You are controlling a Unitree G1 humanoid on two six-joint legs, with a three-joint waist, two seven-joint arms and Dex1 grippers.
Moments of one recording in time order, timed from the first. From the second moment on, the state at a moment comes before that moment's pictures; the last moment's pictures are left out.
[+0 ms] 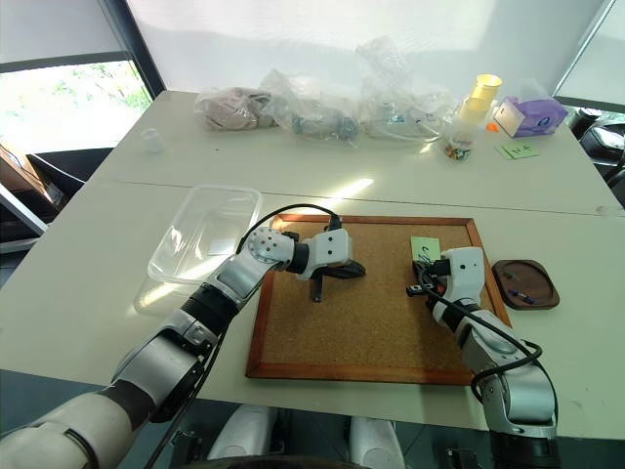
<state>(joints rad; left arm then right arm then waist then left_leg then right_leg) -0.78 0.12 -0.45 0.55 0.13 0.02 -1.04 0.05 -0.37 -0.22 -0.34 0.41 0.59 0.28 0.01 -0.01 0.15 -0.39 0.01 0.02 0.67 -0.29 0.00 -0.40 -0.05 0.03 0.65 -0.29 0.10</state>
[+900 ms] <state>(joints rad) -0.80 0.07 -0.25 0.48 -0.16 0.33 -1.11 0.03 -0.43 -0.28 -0.48 0.41 0.57 0.30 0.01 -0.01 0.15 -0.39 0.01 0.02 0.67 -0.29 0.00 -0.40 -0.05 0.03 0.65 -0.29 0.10</state>
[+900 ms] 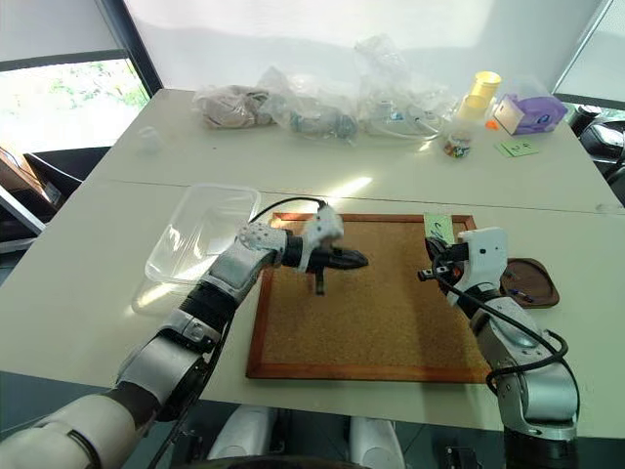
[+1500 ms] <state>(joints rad) -1.07 -0.11 0.12 0.66 -0.54 0.99 -0.78 0.05 -0.56 -0.27 -0.63 0.39 0.58 0.36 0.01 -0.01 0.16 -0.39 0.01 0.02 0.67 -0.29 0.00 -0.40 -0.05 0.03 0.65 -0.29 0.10</state>
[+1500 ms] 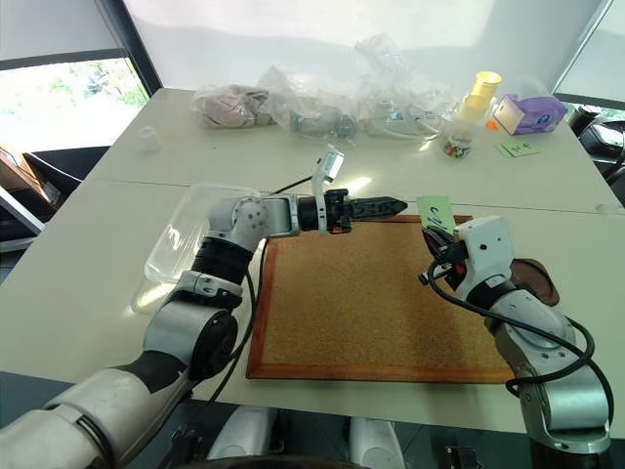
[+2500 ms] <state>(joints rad) -1.18 -0.21 0.17 0.96 -0.51 0.83 -0.71 0.04 -0.56 -0.17 -0.70 0.34 0.60 0.34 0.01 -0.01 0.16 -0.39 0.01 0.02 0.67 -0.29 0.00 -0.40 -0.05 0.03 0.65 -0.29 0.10</state>
